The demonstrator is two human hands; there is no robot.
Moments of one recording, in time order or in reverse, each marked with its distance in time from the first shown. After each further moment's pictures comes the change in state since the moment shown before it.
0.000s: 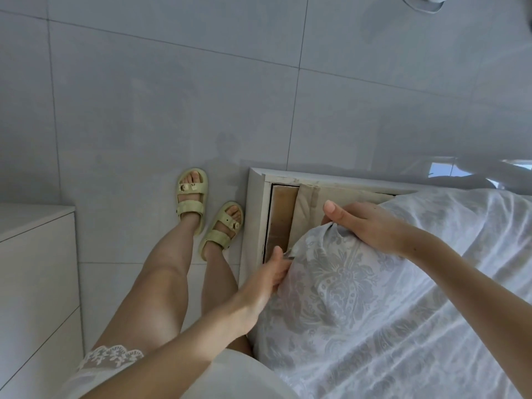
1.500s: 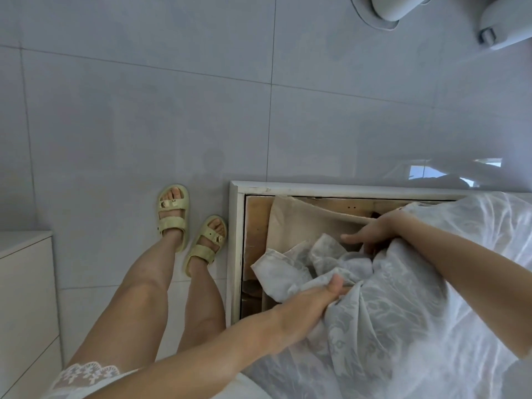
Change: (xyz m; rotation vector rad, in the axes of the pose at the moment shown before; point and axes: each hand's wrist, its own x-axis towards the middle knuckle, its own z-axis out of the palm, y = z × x) left_hand -0.010 0.024 0.086 0.229 -0.387 -0.042; right_hand 0.010 0.088 -0.039 -0.165 -0.648 0.753
